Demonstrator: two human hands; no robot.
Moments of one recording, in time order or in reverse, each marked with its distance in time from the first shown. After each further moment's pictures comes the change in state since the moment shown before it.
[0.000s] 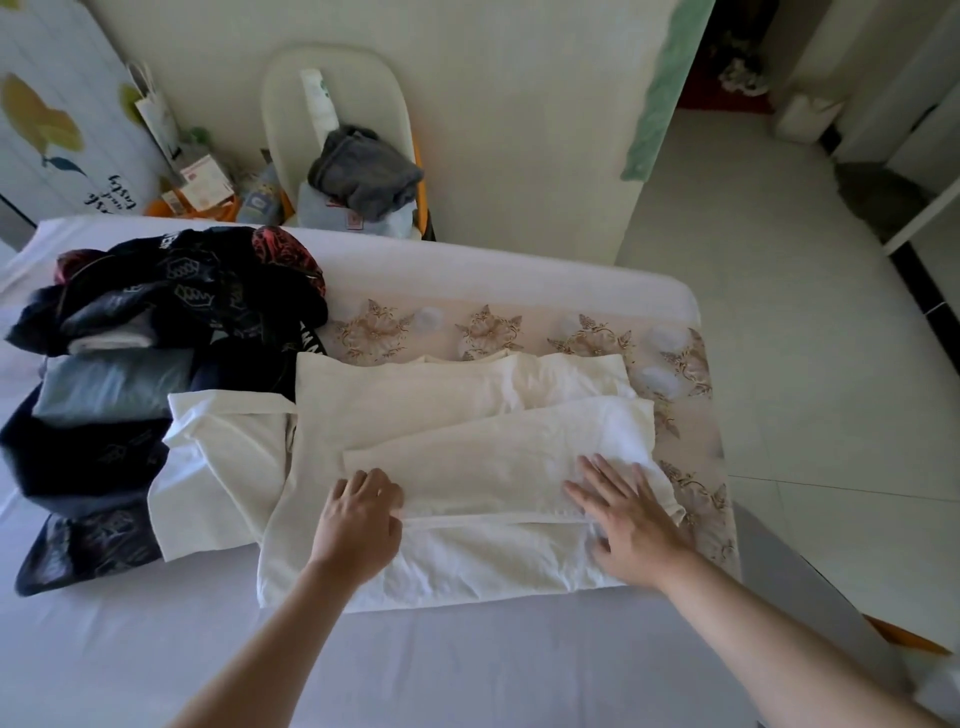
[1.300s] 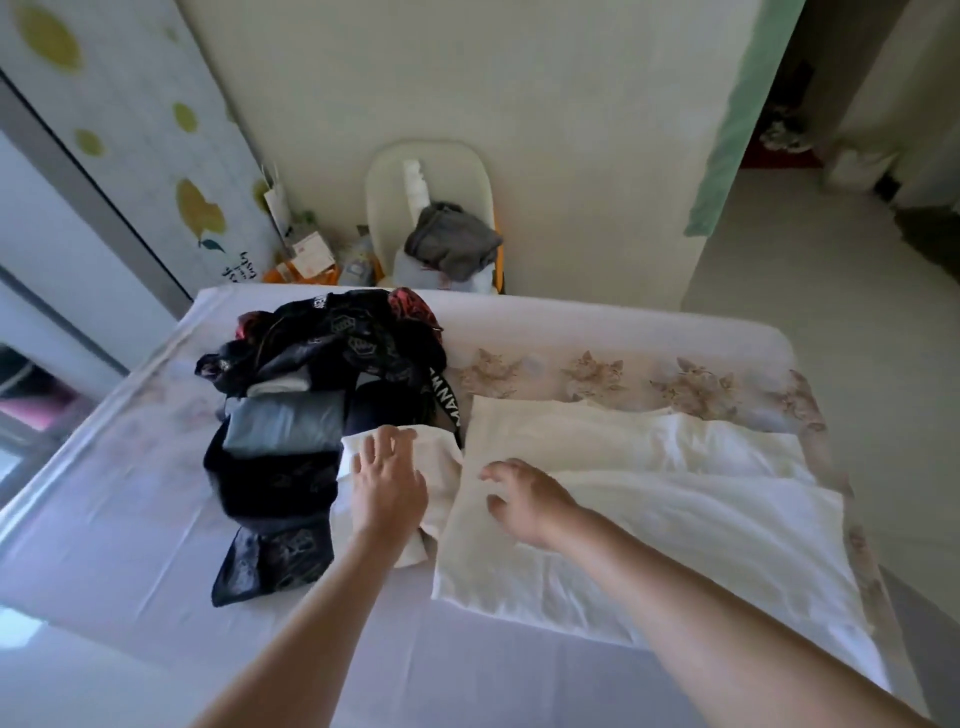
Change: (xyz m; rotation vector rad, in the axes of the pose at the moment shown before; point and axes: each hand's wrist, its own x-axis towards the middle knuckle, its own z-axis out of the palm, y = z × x) left_hand 0.010 -0.111 -0.110 -0.049 0.246 -0.308; right_hand 0.140 -0.266 -0.093 0.512 -0.049 0.068
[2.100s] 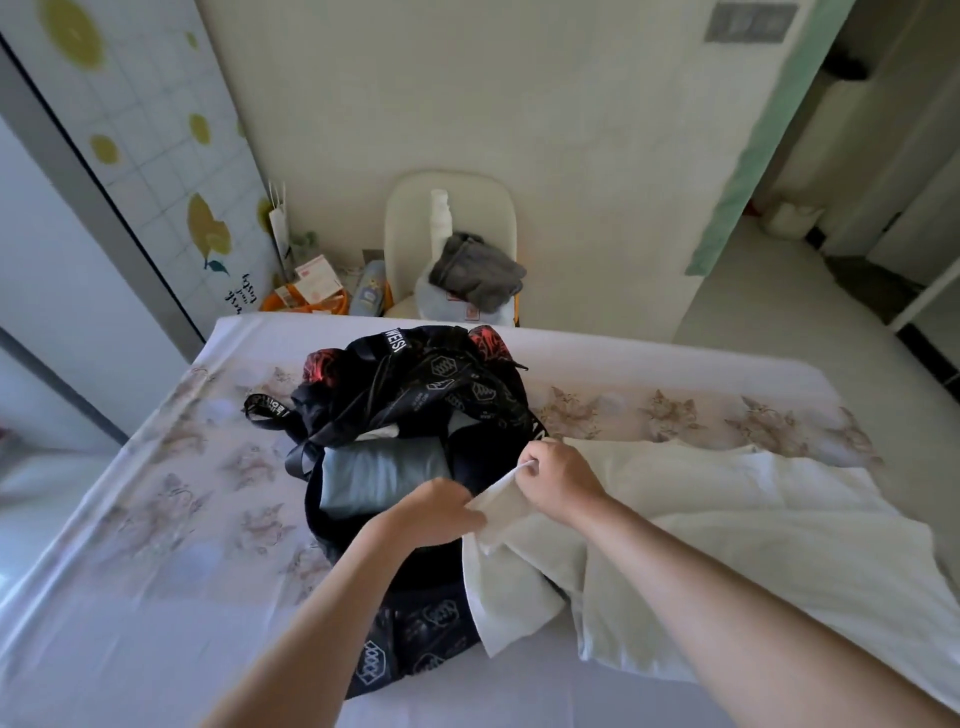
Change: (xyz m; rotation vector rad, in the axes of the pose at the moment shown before) left_hand 0.107 -0.162 -0.059 -0.269 -0.917 0.111; right_hand 0.123 -0.164 0.024 0.064 0.337 0.167
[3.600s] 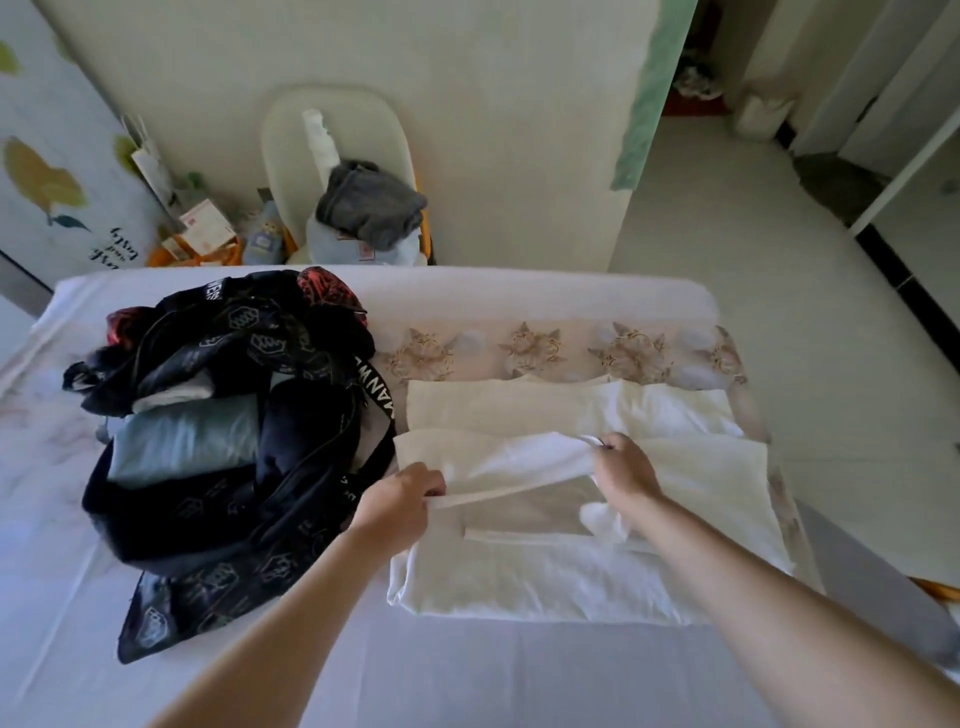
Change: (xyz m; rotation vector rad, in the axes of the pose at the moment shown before) left_hand 0.070 0.158 0.176 0.183 0.281 0.146; right_hand -0.070 0.309 -0.131 0.245 0.130 0.599
